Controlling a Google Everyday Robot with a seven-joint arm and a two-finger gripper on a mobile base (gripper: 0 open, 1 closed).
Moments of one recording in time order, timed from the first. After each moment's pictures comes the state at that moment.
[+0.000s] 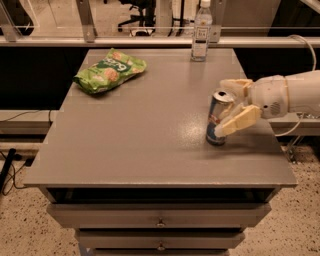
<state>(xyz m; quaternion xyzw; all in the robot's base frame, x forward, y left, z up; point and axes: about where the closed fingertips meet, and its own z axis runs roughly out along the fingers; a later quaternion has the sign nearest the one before) 0.548 -0.167 0.882 -0.50 0.67 0.32 0.45</state>
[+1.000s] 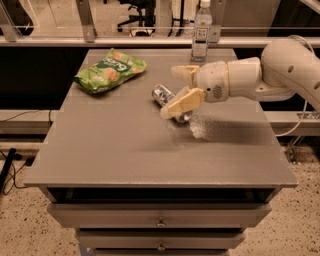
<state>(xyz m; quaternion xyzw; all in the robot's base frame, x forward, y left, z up) 0.583 -0.039 0.909 -0.50 0.63 0.38 0.46</state>
